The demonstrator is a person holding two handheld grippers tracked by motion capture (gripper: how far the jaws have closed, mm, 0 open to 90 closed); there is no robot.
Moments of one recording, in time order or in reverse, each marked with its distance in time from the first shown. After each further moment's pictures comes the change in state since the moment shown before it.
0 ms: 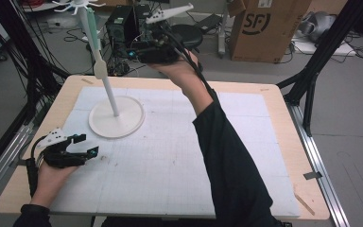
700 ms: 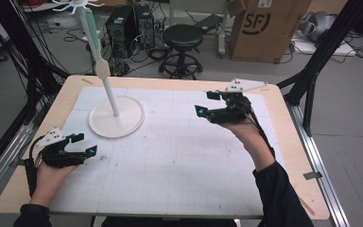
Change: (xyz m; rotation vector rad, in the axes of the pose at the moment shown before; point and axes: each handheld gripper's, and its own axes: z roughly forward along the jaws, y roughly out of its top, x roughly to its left) left arm 0.003 0.000 -0.002 -0.004 0.029 -0.009; right arm -0.017 -0.185 -0.122 -0.012 -0.153 0.098
